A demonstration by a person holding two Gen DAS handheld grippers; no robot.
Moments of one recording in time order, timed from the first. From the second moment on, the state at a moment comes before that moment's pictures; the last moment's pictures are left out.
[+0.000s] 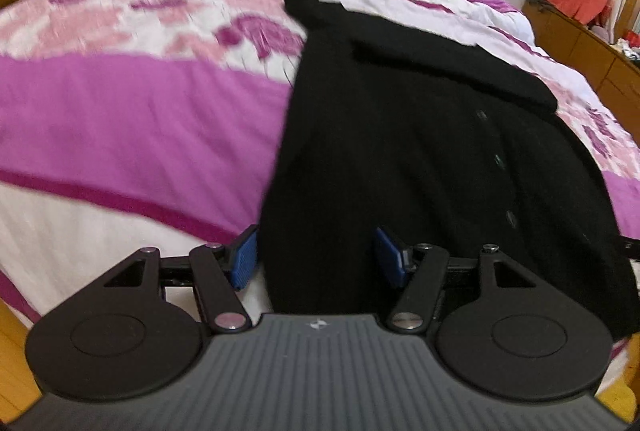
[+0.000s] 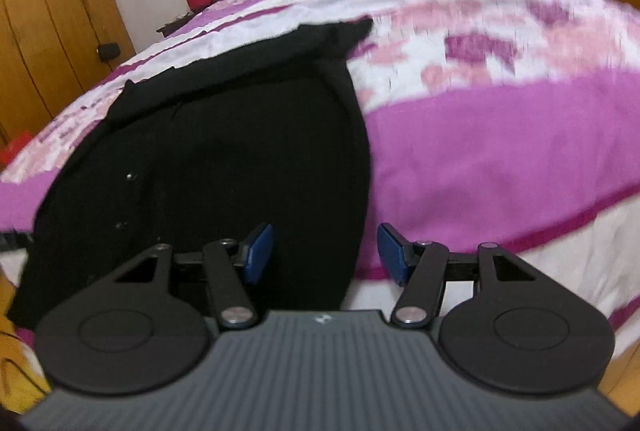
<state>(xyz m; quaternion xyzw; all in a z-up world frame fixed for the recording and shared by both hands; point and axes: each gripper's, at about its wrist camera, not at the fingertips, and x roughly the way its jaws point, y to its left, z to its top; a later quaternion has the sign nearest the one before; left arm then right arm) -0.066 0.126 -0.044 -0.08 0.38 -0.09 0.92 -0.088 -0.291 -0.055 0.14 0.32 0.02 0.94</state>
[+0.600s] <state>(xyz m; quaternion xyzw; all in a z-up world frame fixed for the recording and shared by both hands) -0.084 0.097 -0.043 -0.09 0.38 -0.14 0.91 -0.111 -0.287 -0.068 0.21 0.33 0.08 0.92</state>
